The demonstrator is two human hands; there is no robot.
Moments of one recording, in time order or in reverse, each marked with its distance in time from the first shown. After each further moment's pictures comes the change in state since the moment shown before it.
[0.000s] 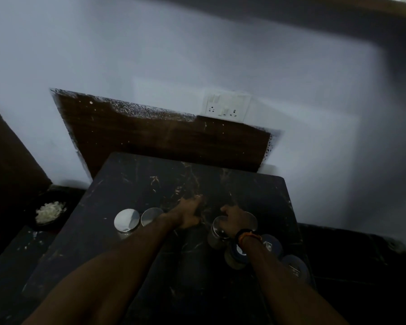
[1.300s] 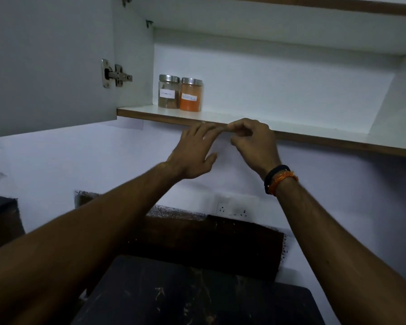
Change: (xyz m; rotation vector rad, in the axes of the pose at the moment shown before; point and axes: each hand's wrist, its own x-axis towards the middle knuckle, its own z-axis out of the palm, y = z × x) left_hand -0.030 0.118 -0.376 0.588 1.063 0.515; right_hand -0.006 -0.269 -0.355 0.483 0.857 -0.804
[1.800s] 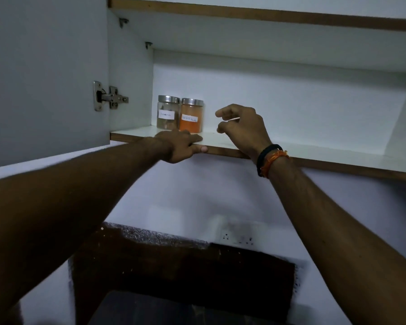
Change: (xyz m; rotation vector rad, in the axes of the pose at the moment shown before) left_hand 0.086 -0.098 -0.023 0.165 -0.489 -0.246; right_hand 0.100 -0.017 0.026 -0.040 -0.041 -0.024
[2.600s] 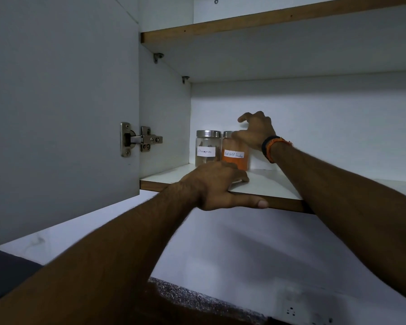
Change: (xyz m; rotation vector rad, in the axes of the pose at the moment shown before) left_hand 0.025 -0.028 0.000 0.009 0.116 0.170; right_hand 0.217 0.071 0.130 -0.303 -0.064 -0.057
